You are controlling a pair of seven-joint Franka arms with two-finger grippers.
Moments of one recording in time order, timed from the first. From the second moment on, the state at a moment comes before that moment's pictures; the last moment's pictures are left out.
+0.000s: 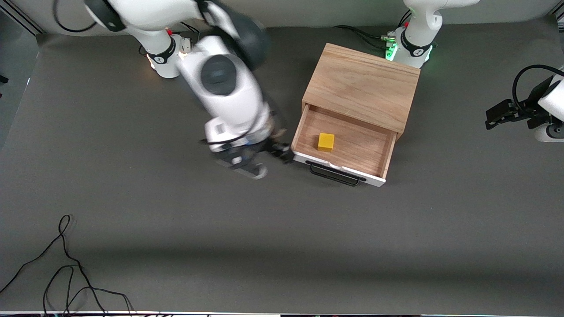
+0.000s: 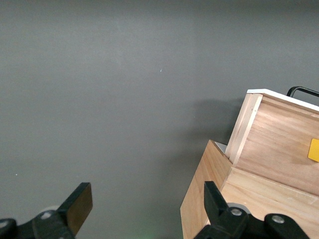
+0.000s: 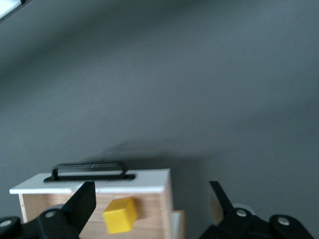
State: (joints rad) left arm 0.01 -0.01 -0.03 -1.62 0.02 1.57 0.00; right arm 0.50 0.61 0.12 -0.98 0.06 1.67 1.03
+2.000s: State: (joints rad) left arm 0.00 0.00 -0.03 -1.63 0.02 1.55 0.01; right arm -0.17 0.16 0.25 -1.46 0.00 1.59 0.18
